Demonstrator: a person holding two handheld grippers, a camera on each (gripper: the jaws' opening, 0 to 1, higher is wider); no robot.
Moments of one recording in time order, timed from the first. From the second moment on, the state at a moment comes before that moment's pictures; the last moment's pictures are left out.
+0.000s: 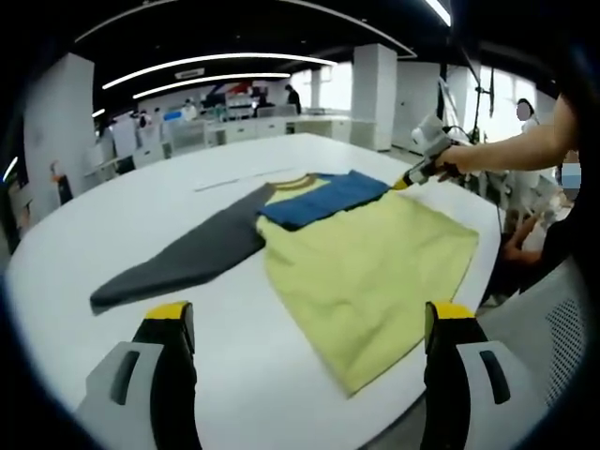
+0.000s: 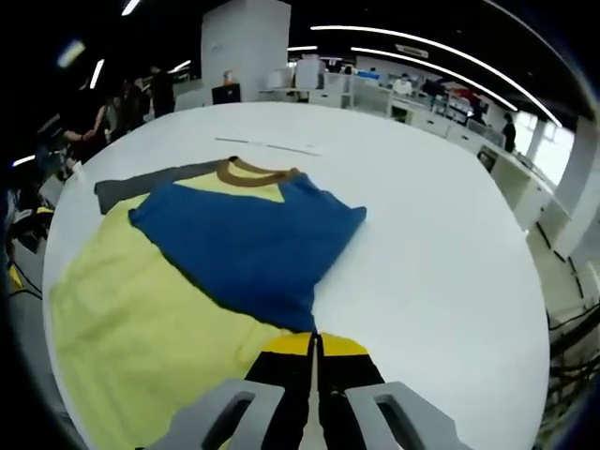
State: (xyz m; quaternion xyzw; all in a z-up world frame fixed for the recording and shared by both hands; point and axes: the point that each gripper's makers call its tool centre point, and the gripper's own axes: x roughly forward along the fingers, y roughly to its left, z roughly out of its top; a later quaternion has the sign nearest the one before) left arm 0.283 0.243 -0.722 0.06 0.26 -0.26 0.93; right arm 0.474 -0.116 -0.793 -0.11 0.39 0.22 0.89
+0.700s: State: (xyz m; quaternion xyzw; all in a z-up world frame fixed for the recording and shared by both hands) left arm 0.292 0.259 -0.718 0.05 0.25 -0.24 0.94; right arm 0.456 -0.085 -0.754 -0.01 0.34 0.28 0.90
